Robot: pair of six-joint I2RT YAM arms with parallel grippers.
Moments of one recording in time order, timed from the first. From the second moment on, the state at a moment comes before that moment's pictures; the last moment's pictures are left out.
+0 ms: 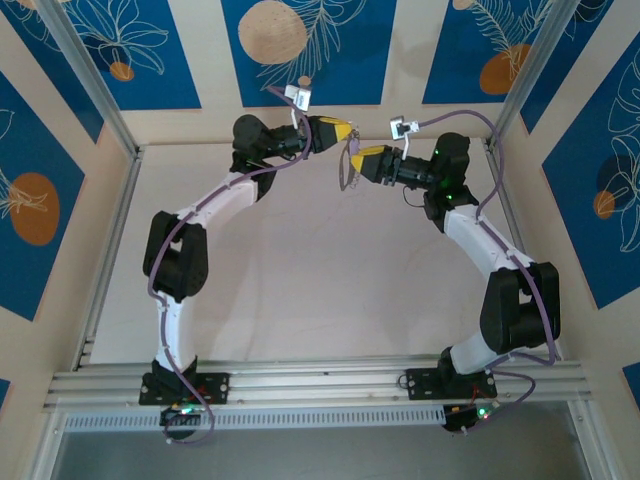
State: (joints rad) left arm -0.46 2.06 1.73 0.88 1.05 -0.96; right arm 0.17 1.52 1.14 0.43 -1.04 0.59
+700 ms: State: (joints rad) left arm -0.47 2.06 1.73 0.88 1.05 -0.96; right arm 0.17 1.61 1.20 0.55 -1.08 0.65
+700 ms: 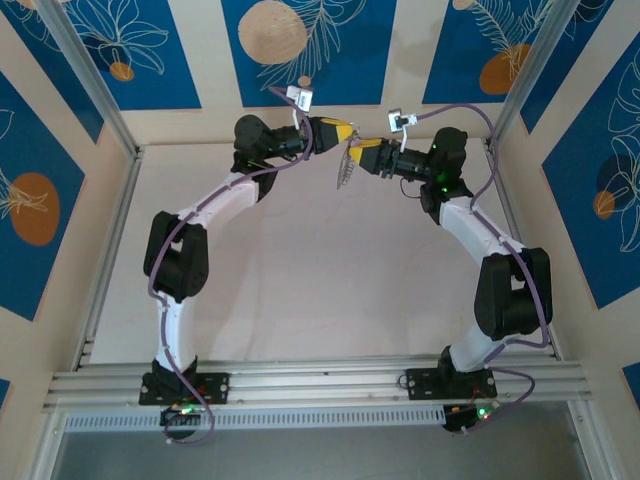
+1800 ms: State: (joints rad) left arm -0.48 2.06 1.73 0.86 1.05 -0.93; right arm 0.13 1.56 1.26 0.40 -1.12 0.62
